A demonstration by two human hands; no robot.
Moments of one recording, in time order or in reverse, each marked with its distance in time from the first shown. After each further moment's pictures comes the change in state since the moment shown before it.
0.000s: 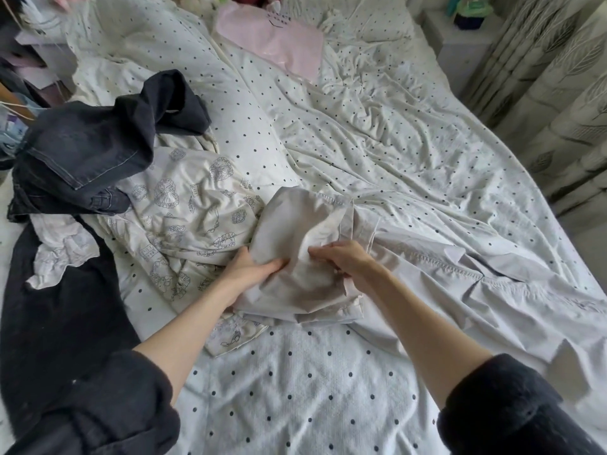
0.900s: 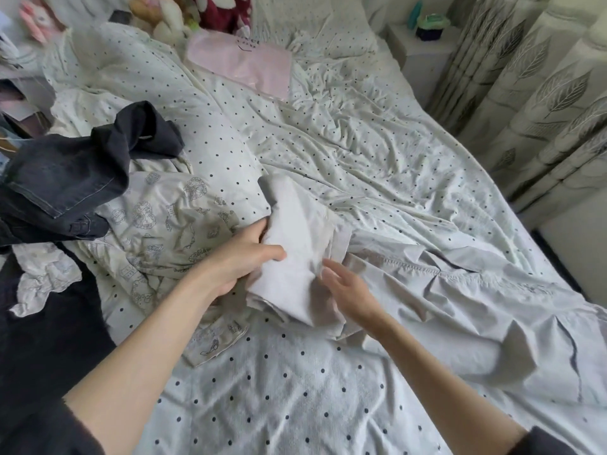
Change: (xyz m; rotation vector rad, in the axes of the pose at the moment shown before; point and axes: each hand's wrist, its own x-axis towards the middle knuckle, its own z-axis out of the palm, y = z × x) left_hand -0.079 0.101 0.000 -0.132 -0.270 0.250; right_hand -0.058 0.047 -0.035 -0.167 0.098 -0.250
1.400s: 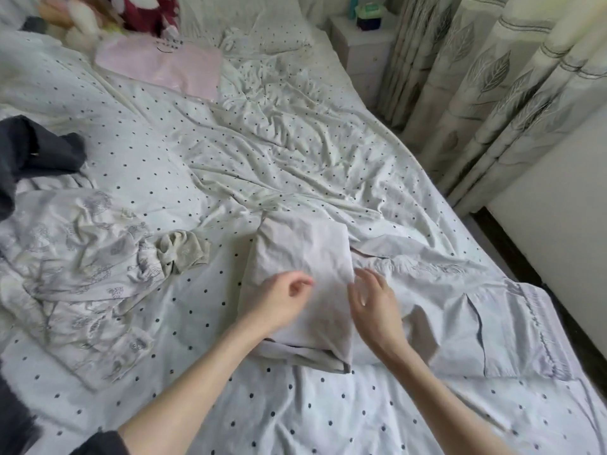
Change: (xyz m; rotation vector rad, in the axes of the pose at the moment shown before) left_hand 0.029 -0.023 0.201 0.451 -0.017 0.176; right_hand -0.051 0.097 -0.136 -0.234 0.436 0.022
